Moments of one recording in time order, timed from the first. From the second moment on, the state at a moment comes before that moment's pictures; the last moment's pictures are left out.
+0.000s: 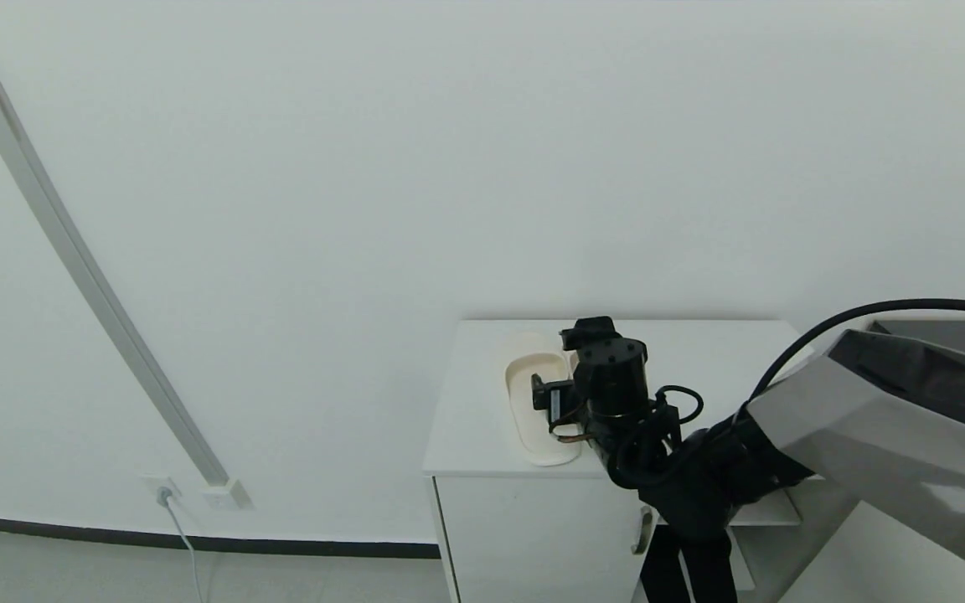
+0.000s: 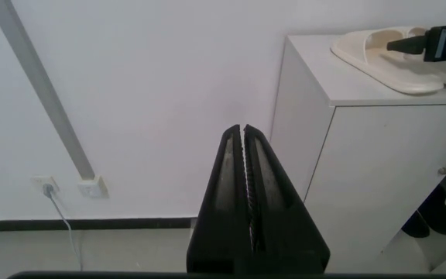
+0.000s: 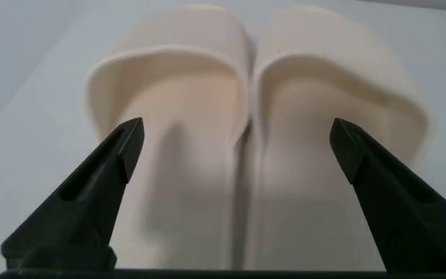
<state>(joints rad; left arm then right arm) 0.00 0.00 0.00 0.01 0.00 0.01 0.72 2.26 -1.19 -0.84 -0.53 0.16</state>
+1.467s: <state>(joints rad) 0.00 0.00 0.00 0.01 0.00 0.01 0.68 2.31 -1.28 -0.85 -0.47 0.12</state>
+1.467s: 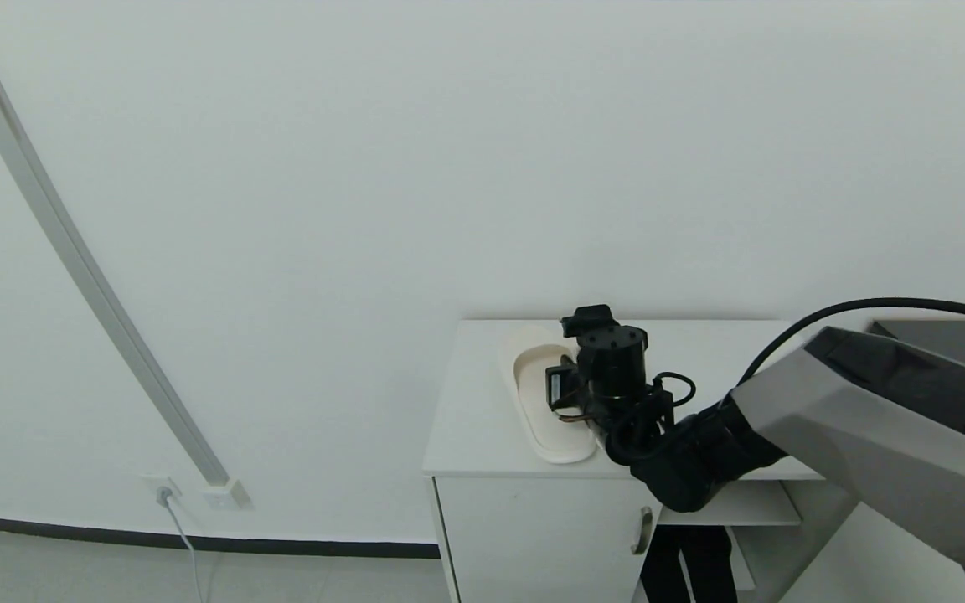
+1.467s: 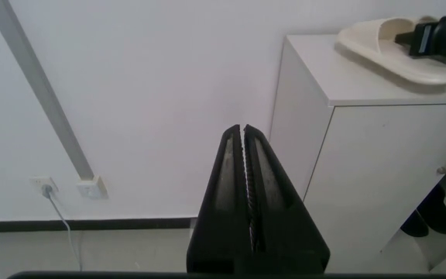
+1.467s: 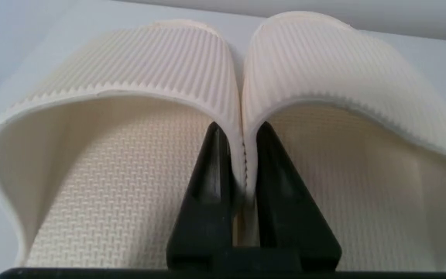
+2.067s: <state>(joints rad) 0.00 0.00 0.00 0.01 0.00 0.01 0.70 1.86 -0.76 -0.89 -0.20 0.06</state>
